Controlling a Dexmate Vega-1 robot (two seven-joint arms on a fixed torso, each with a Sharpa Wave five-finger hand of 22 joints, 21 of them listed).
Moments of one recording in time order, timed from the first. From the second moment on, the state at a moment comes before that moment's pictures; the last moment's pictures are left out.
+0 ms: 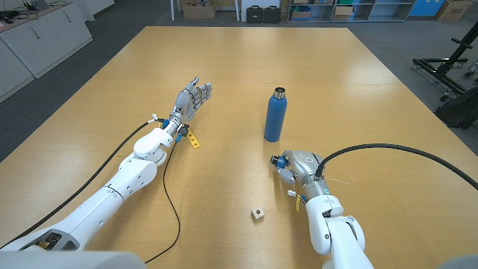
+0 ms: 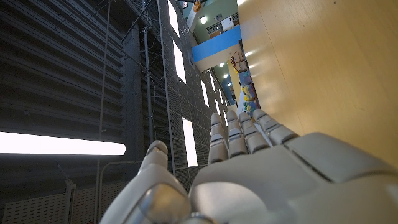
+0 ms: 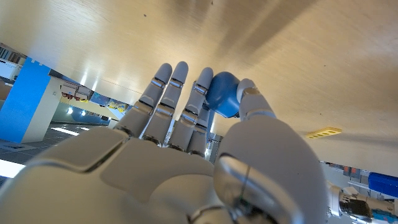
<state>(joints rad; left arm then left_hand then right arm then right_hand) 0.98 0.59 0.37 -1.54 -0.70 -0.30 -0.12 0.03 -0.04 0.37 -0.10 0.18 0.27 0.01 0.26 0.19 0.22 0.02 0.23 0.21 0.17 -0.04 0.21 0.19 0.12 -0.04 0.20 0.17 -1.64 -0.51 -0.50 -2.37 -1.49 -0.73 0.15 0.71 0.07 0.42 -0.17 0.25 0.57 -0.05 0.42 0.21 0.87 -0.19 0.40 0.19 0.70 -0.07 0.40 0.26 0.51 -0.05 0.53 0.18</state>
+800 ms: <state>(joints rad) 1.00 0.63 0.35 -1.58 -0.71 -0.29 -0.12 0.03 -0.03 0.38 -0.11 0.18 0.29 0.01 0.26 0.19 0.23 0.02 0.23 0.21 0.19 -0.04 0.21 0.19 0.12 -0.04 0.20 0.17 -1.61 -0.52 -0.44 -2.42 -1.52 -0.79 0.13 0.72 0.06 0.42 -0.17 0.24 0.58 -0.05 0.42 0.20 0.89 -0.20 0.39 0.19 0.71 -0.07 0.40 0.26 0.53 -0.05 0.54 0.19</state>
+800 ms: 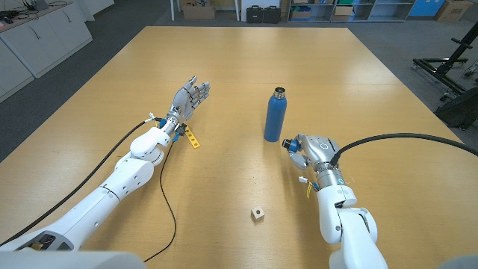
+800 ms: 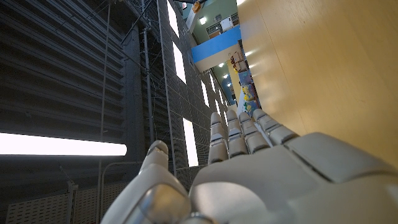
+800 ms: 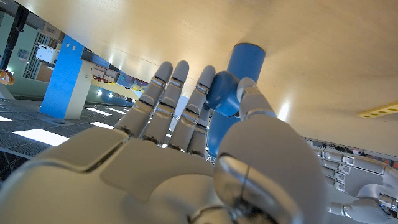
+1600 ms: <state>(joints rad) 0.96 0.63 0.35 -1.56 -0.71 -0.23 -0.10 0.03 -0.02 0.38 -0.11 0.18 0.32 0.02 0.26 0.19 0.27 0.01 0.23 0.21 0.22 -0.04 0.22 0.19 0.14 -0.04 0.20 0.17 -1.49 -0.50 -0.35 -2.42 -1.49 -0.73 0.10 0.73 0.05 0.42 -0.17 0.24 0.58 -0.05 0.43 0.20 0.90 -0.21 0.38 0.19 0.72 -0.07 0.39 0.26 0.54 -0.05 0.55 0.19</state>
